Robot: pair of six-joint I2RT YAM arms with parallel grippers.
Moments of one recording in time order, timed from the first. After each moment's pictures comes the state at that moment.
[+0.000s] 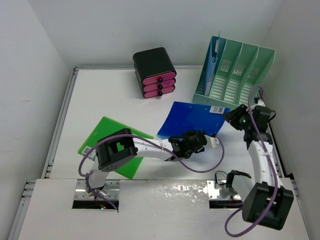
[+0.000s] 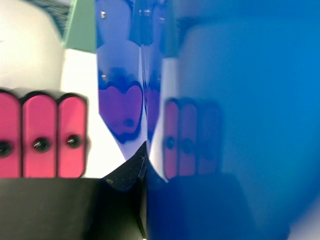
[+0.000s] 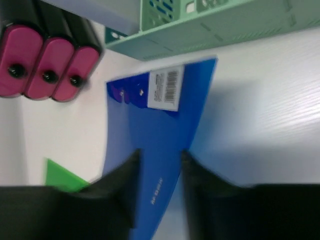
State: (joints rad) left arm -1.25 2.02 1.25 0.19 -0.64 0.59; right arm -0.28 0.96 0.49 -0.08 -0.42 0.61
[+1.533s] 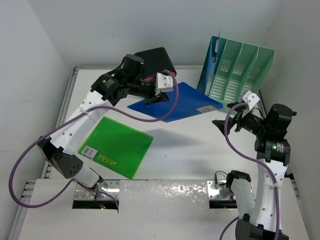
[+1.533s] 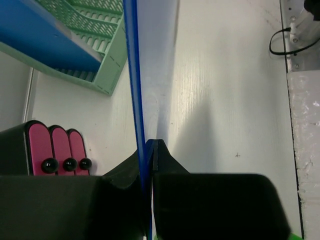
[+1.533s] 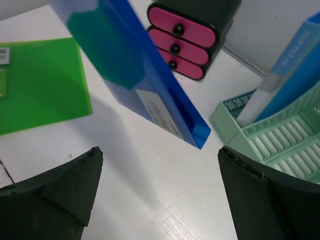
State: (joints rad) left arm -0.62 1.52 1.76 -0.87 0.67 0.69; right arm -0.28 0.70 0.91 -0.59 -1.00 -0.43
